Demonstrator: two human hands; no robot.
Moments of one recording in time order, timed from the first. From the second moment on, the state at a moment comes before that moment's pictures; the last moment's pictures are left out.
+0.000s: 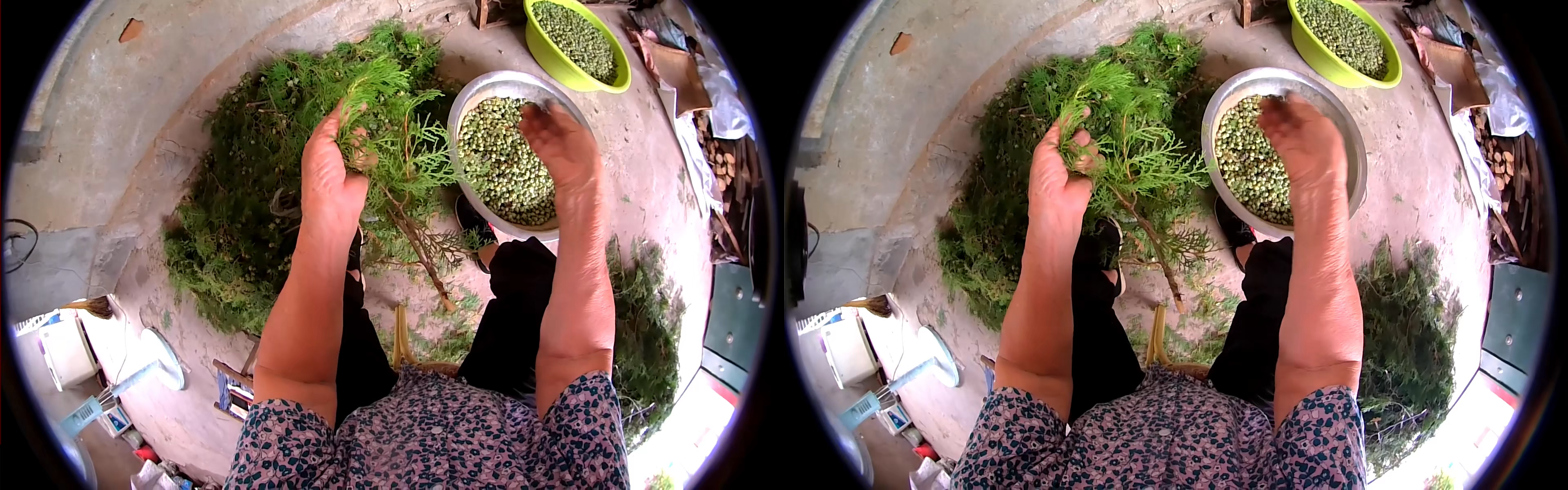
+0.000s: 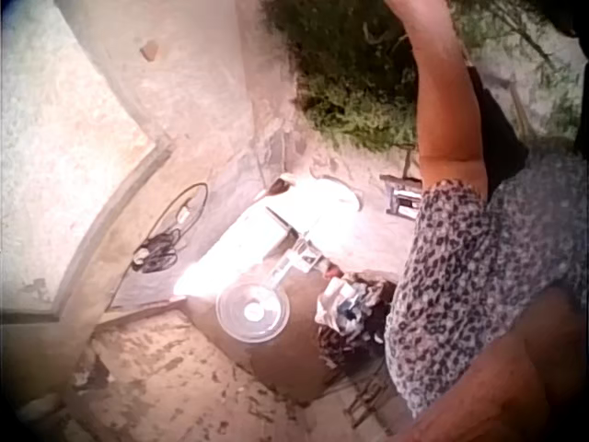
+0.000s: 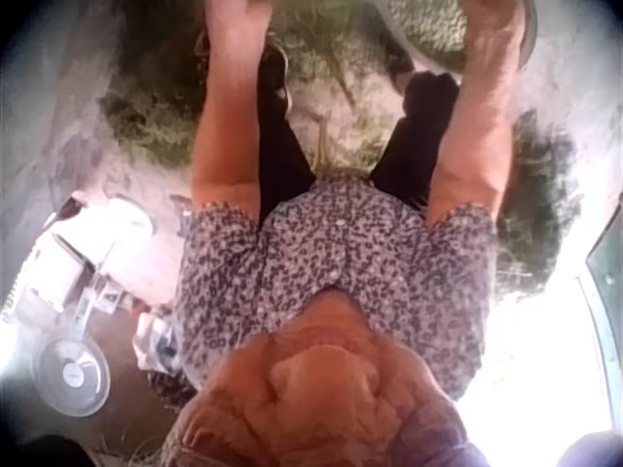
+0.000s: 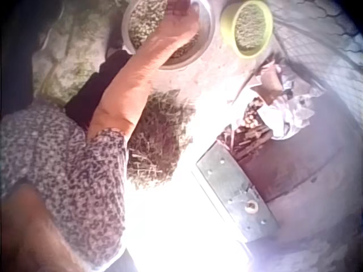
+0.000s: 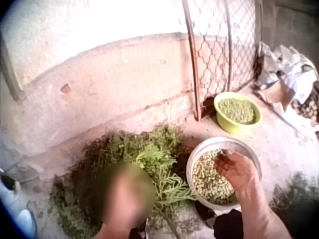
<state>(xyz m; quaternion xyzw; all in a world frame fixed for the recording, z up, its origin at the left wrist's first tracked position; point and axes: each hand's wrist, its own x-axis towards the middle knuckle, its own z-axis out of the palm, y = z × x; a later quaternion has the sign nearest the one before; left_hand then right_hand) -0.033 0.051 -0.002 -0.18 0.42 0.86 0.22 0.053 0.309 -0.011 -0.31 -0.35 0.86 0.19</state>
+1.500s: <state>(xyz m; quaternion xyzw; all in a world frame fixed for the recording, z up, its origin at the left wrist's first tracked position) -0.026 0.062 -0.041 -0.16 0.46 0.84 0.25 0.060 0.223 0.020 0.03 -0.68 0.72 -0.13</state>
